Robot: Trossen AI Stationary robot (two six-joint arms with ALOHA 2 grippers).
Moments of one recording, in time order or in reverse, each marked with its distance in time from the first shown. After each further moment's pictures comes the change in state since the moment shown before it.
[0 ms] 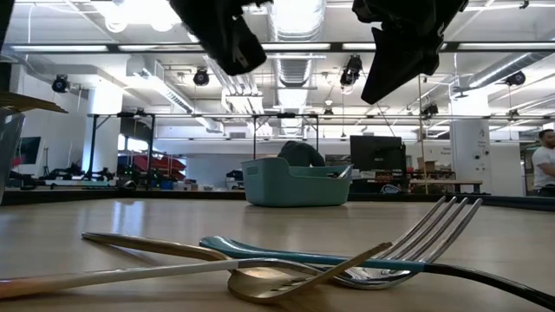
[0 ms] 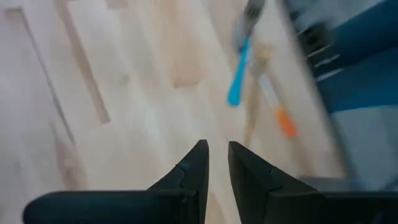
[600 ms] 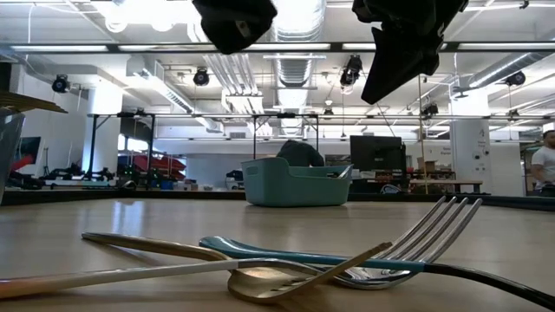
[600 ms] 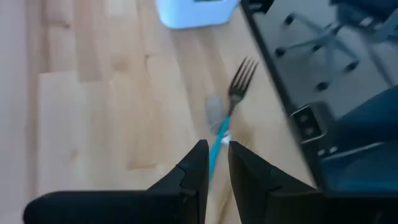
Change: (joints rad) left arm -0.351 -0.002 -0.189 0.570 -0.370 -0.421; right arm 0.000 0.000 0.000 0.000 0.000 0.000
